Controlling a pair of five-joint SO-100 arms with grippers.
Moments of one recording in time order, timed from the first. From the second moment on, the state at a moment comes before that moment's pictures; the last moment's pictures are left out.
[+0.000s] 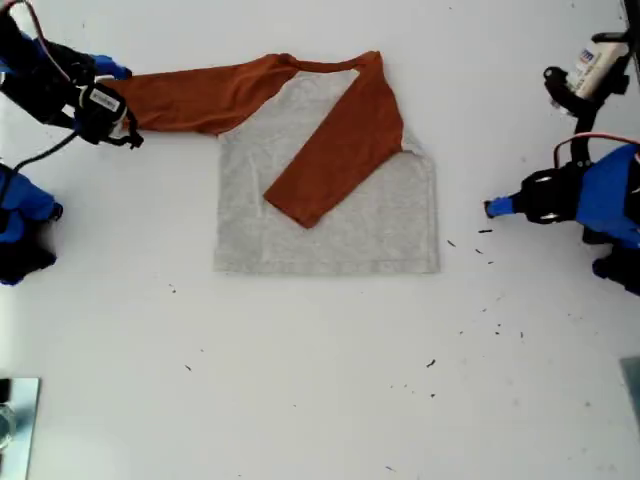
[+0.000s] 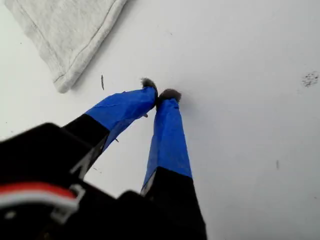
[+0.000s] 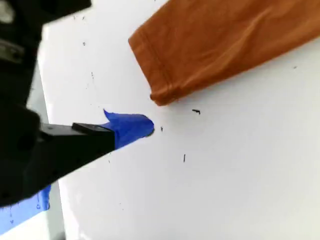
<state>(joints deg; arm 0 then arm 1) -73.0 121.5 139.7 66.5 11.3 20.5 198.5 174.5 77.9 -26.4</state>
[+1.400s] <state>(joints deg) -2.5 107.1 90.9 46.1 39.5 19.7 198.5 174.7 77.9 -26.4</state>
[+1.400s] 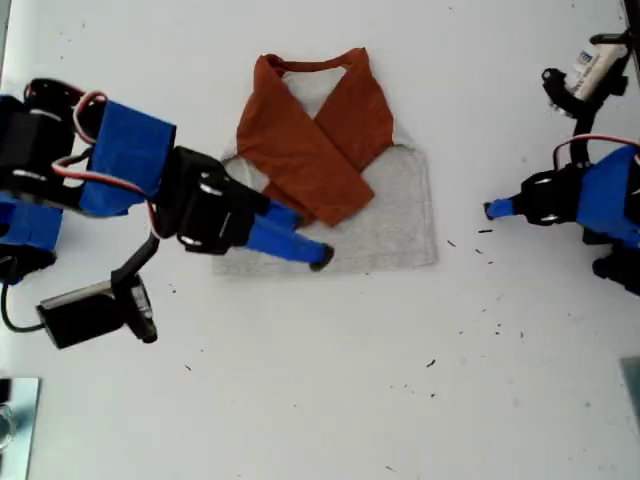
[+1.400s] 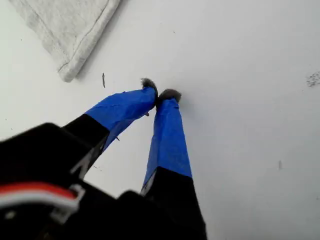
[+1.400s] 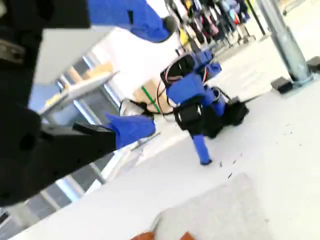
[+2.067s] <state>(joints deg) -24.9 165.1 168.7 46.4 17.5 19.7 198.5 174.7 77.9 -26.4</state>
